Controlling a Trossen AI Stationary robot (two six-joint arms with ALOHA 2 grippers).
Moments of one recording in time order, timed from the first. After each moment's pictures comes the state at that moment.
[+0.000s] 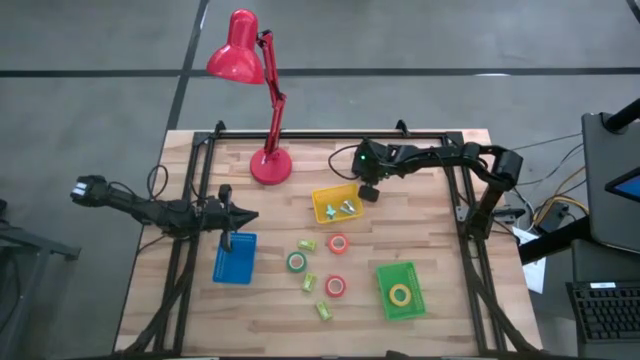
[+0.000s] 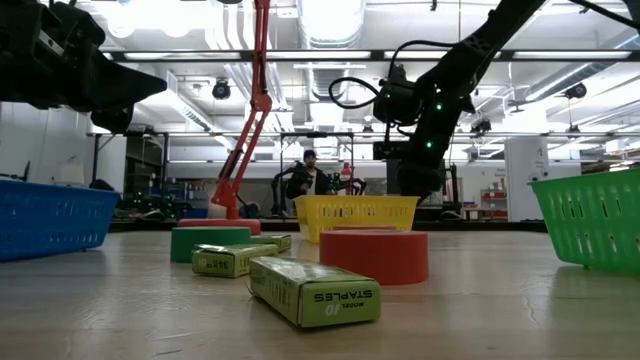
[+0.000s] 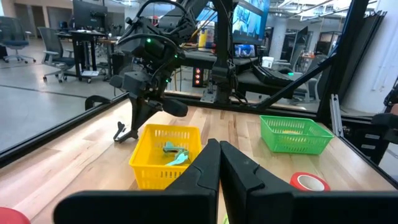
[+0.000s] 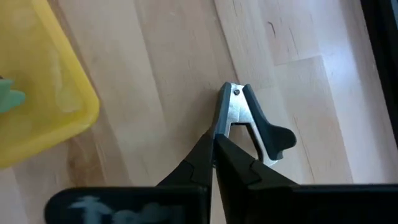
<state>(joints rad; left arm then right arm) -0.28 0.33 0.01 0.29 -0.42 -0.10 -0.46 1.76 1.00 -0.36 0.11 -0.23</state>
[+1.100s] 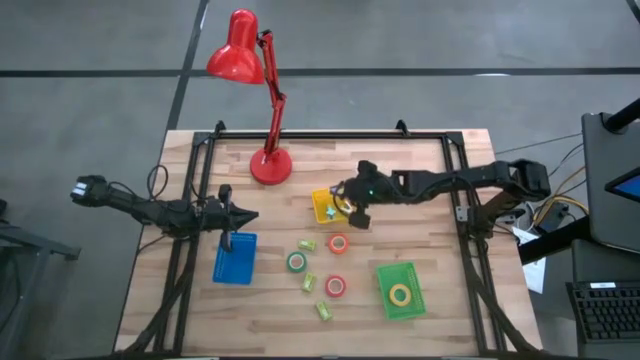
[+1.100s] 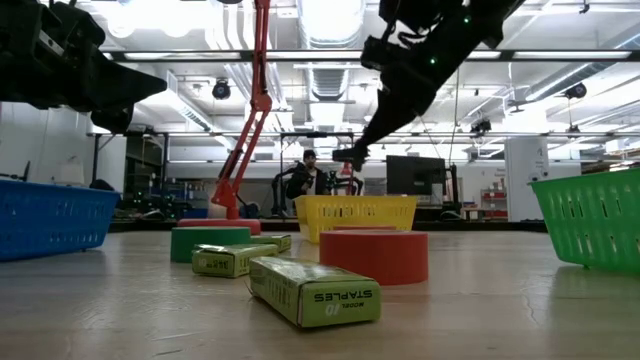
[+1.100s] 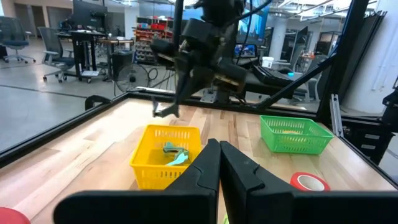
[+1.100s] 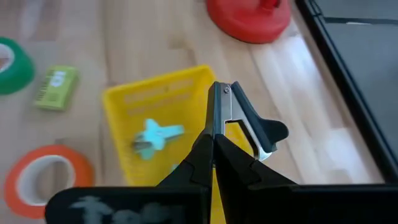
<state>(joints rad) -0.28 0.33 0.01 0.29 -0.42 -0.10 -0.09 1.54 1.00 -0.26 0.21 -0.03</state>
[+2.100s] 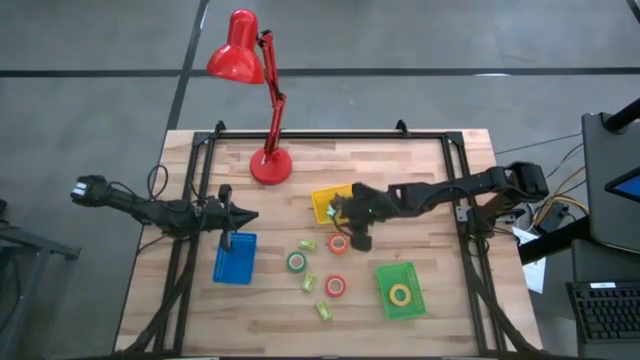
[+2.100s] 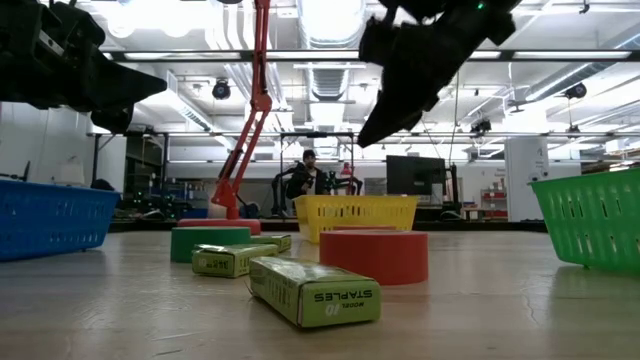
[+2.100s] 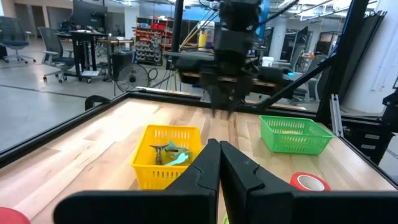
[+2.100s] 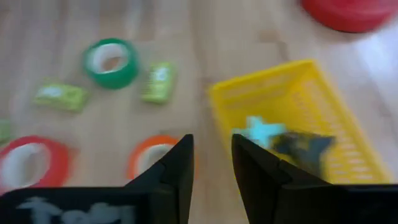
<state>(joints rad) -0.28 0.33 0.01 0.29 -0.42 -0.10 0.02 1.56 1.00 -0.25 0.04 0.11</state>
